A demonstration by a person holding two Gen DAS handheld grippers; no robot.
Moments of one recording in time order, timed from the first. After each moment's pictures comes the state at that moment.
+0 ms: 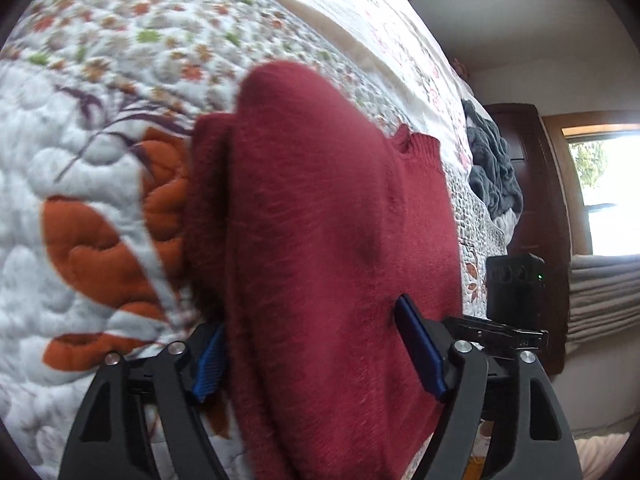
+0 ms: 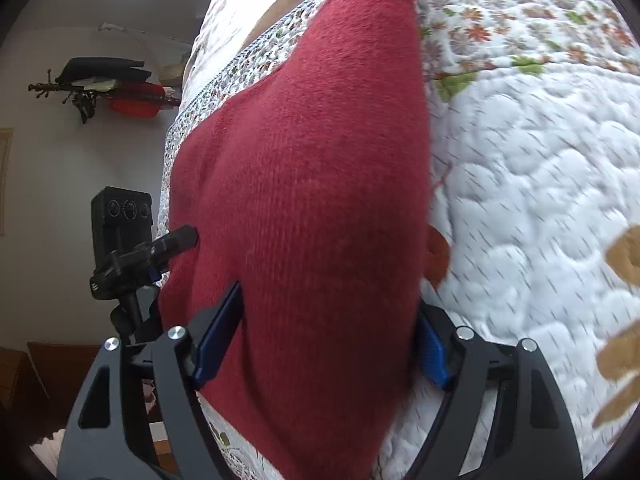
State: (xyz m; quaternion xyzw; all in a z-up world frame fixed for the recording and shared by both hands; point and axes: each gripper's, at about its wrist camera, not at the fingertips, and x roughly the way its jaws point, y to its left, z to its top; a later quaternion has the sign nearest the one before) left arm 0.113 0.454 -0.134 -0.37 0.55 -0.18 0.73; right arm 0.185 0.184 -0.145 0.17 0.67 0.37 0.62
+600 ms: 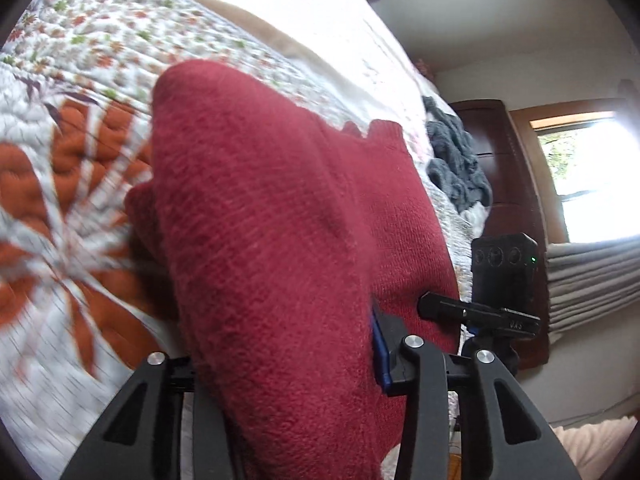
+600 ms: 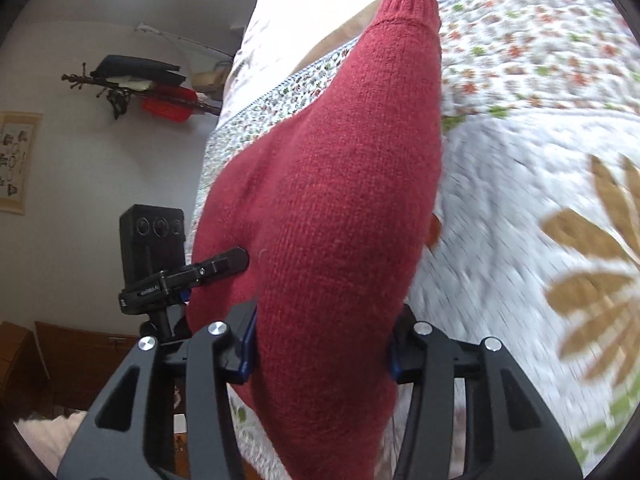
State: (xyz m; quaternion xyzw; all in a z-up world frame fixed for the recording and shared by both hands) left arm 0.062 0.388 -0.085 -0.39 0.50 -0.22 0.74; right arm 0.159 0.110 -0.076 0.19 0.63 0.41 0.63
